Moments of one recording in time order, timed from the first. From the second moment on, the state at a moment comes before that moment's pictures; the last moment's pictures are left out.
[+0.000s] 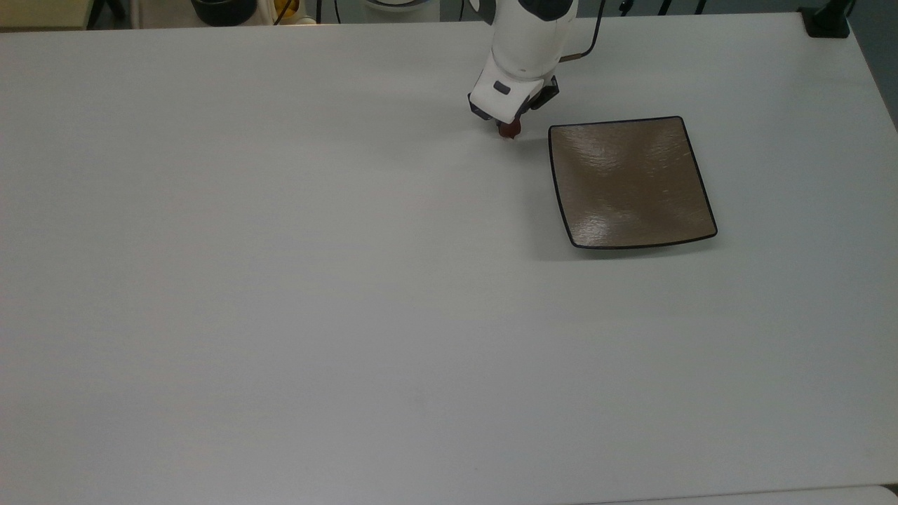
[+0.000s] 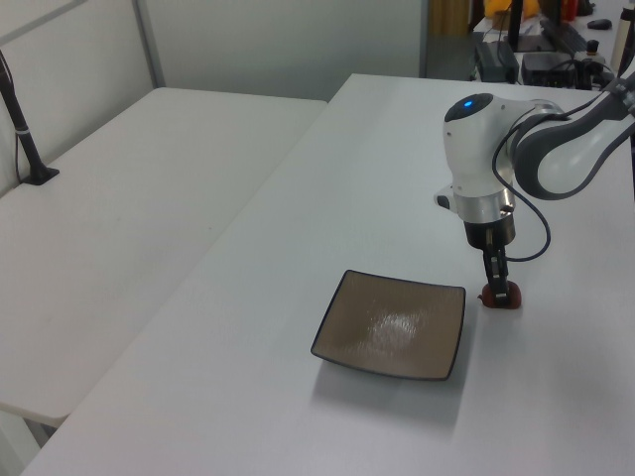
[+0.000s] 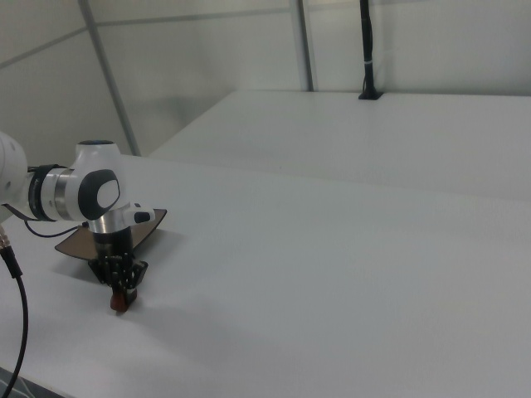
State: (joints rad) arm 0.12 0.17 0.34 -2.16 0.02 2.10 0.14
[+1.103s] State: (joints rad) arm 0.13 0.10 0.34 -1.89 0.09 2.00 0.24
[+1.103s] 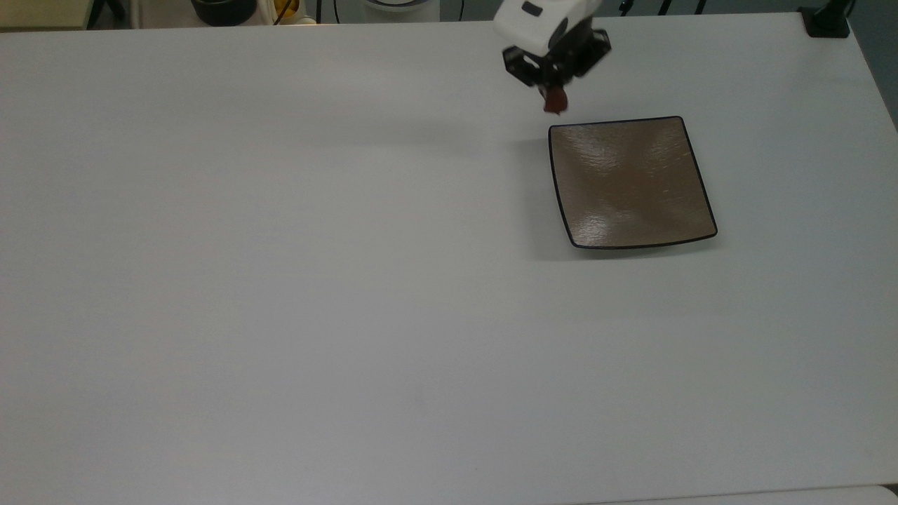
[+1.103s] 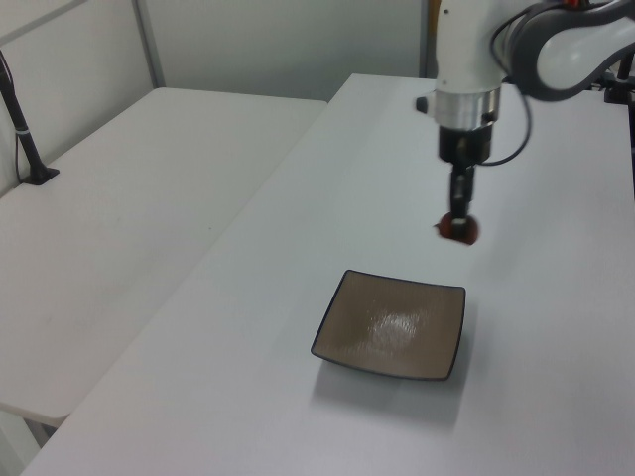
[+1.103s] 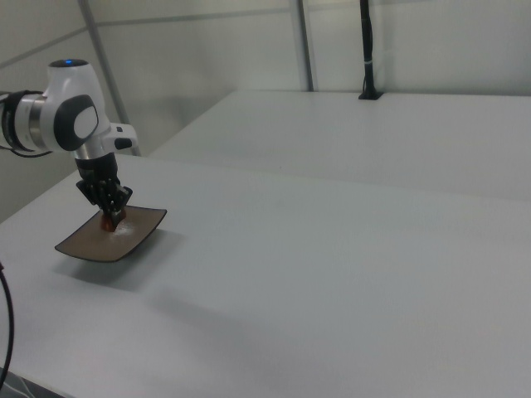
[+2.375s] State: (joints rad) arm 0.25 0.33 0.35 -1.85 0.09 2.33 0.64
